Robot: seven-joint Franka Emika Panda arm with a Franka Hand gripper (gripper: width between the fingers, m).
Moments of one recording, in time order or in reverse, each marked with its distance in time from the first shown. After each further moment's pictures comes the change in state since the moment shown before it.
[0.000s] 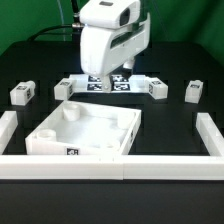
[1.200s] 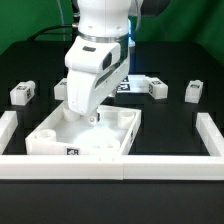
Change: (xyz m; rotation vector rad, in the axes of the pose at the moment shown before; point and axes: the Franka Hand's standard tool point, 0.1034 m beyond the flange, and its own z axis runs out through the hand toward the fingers) arm -0.021 0.002 0.062 0.051 -0.020 -0.033
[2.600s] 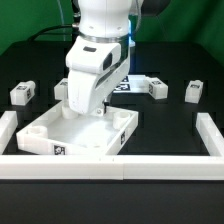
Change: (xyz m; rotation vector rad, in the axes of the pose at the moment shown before) arm -0.002 -0.005 0.002 0.008 -0.013 -0.104
